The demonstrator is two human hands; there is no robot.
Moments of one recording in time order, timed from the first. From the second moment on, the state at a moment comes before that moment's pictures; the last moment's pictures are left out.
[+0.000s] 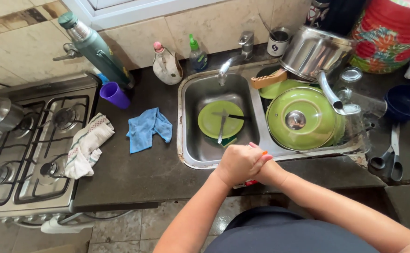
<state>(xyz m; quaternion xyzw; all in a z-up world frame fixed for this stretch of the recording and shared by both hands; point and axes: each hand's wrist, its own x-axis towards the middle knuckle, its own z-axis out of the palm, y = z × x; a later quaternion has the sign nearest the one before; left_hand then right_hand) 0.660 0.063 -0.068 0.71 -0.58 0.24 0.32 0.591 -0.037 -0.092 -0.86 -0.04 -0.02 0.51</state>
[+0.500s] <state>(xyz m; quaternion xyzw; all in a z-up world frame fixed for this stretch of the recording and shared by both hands) 0.678 0.108 -0.081 0.59 -0.38 -0.30 0.65 0.558 -0.077 -0.069 -0.88 -0.03 -0.02 0.48</state>
